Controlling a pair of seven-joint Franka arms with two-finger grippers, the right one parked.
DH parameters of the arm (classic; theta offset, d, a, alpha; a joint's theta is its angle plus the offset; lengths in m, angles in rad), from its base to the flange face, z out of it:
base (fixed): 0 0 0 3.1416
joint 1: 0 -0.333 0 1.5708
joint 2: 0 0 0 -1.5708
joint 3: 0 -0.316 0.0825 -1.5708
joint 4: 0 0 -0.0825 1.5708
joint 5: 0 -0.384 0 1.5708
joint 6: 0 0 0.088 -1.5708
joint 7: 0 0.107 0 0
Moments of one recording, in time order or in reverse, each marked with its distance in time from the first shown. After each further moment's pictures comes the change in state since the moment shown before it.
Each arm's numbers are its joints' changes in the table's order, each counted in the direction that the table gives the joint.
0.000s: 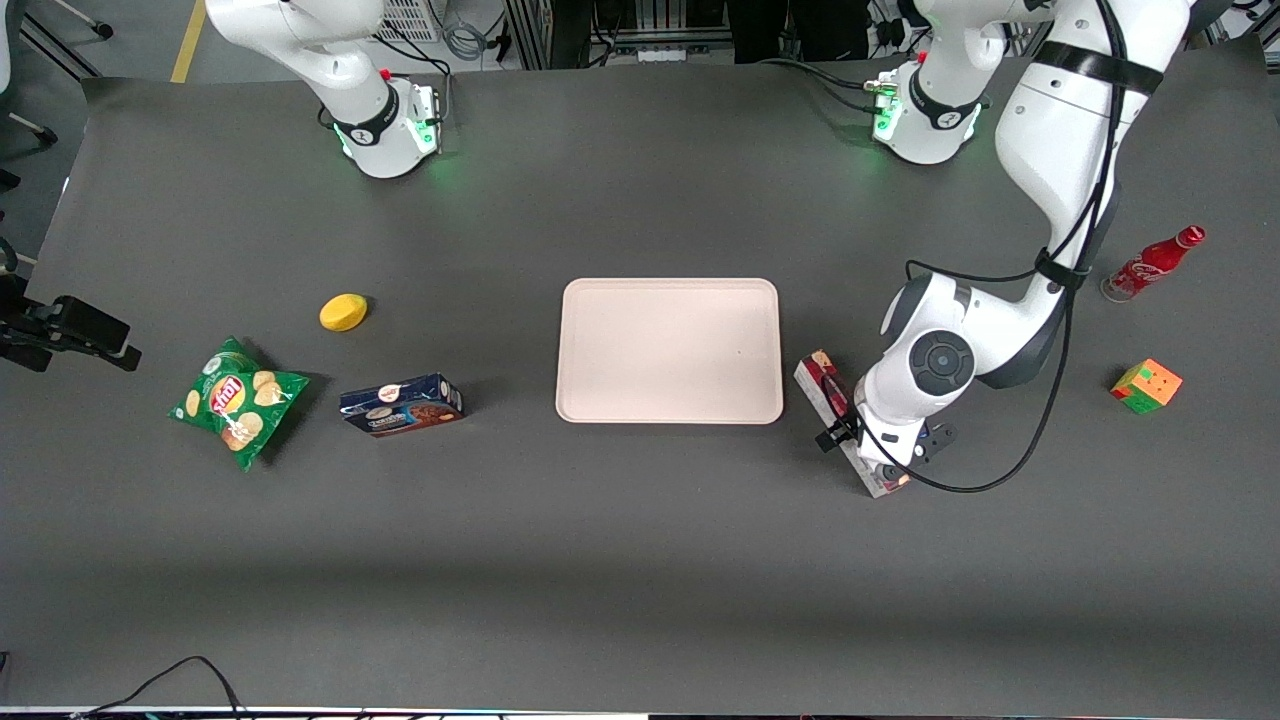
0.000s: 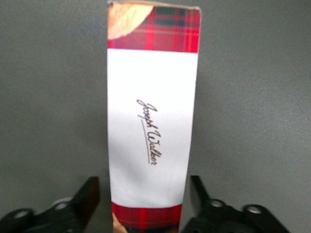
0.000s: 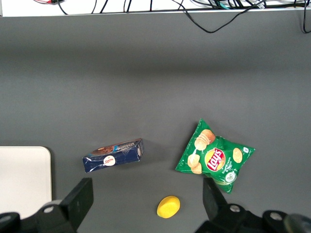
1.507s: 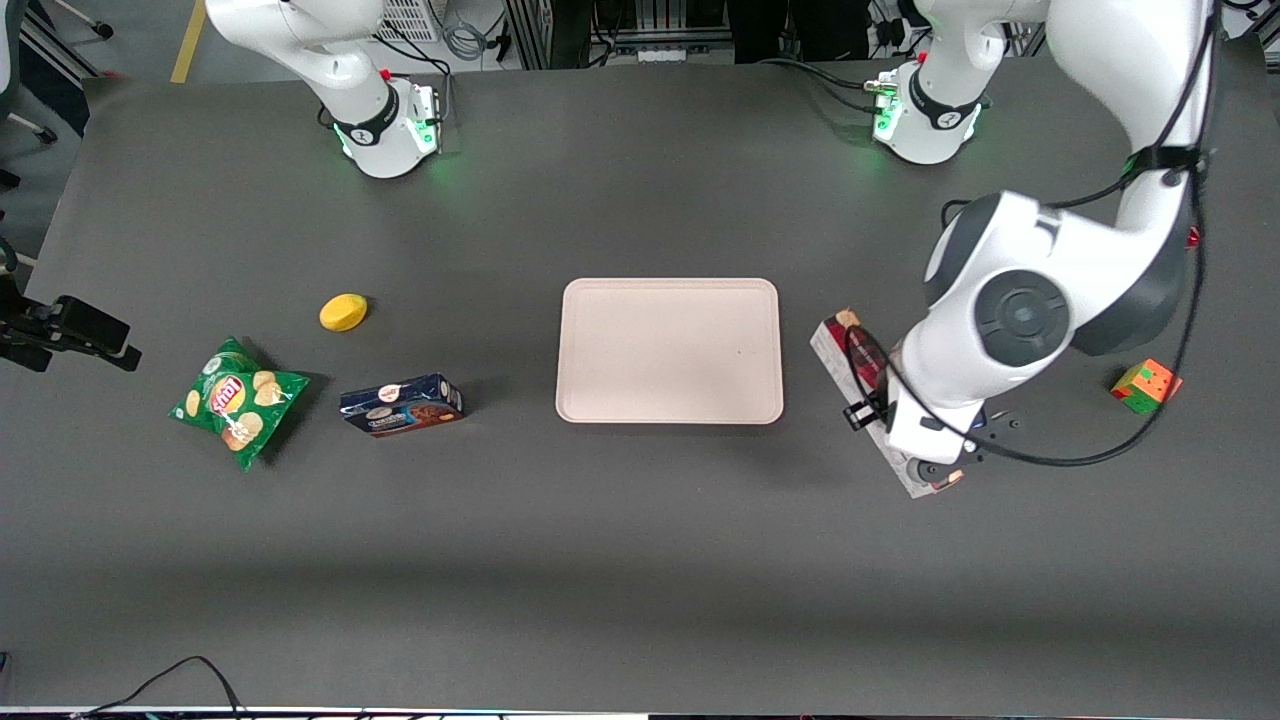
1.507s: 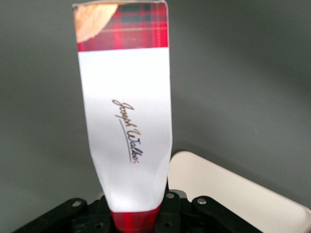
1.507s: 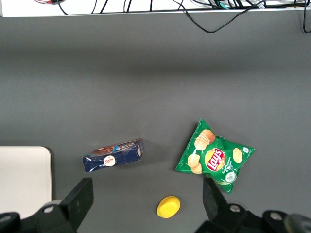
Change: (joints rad) arm 0.001 -0.151 0.079 0.436 0.071 0.629 0.131
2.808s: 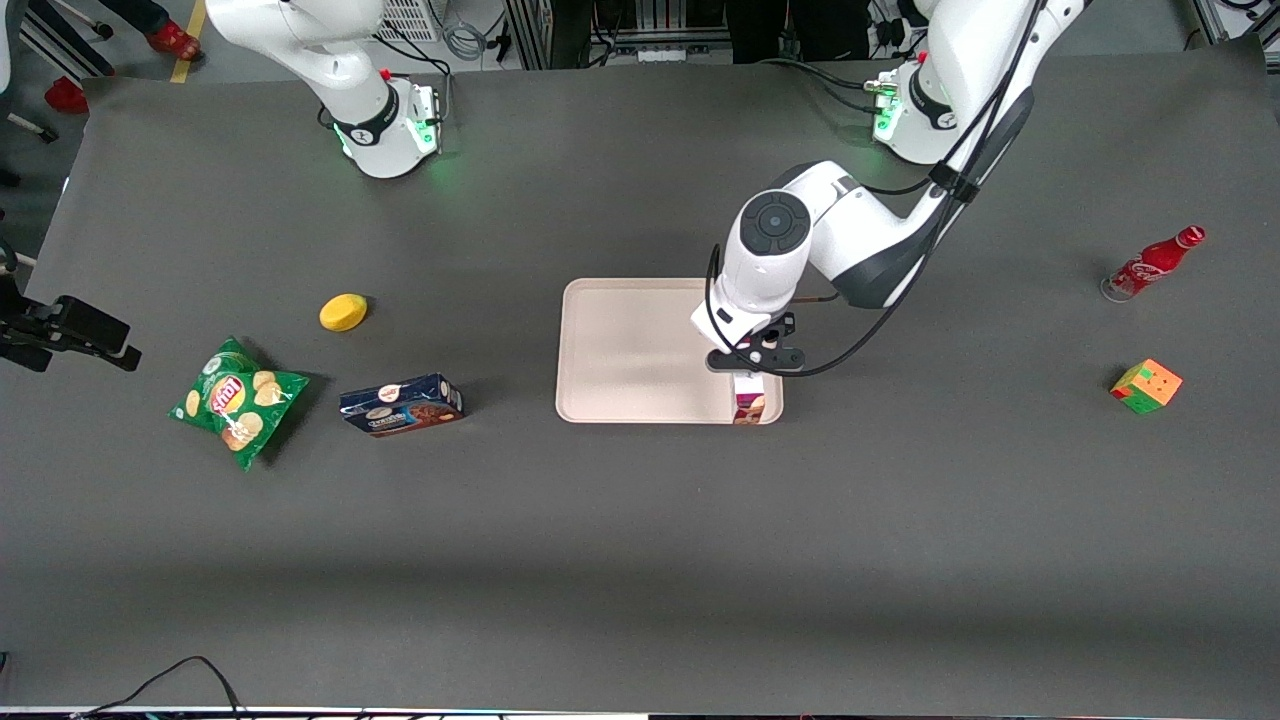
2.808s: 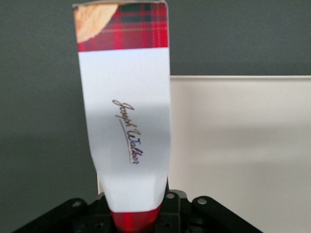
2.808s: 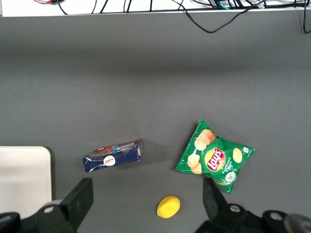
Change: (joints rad) arm 0.032 0.009 0.262 -0.472 -0.218 -0.466 0.004
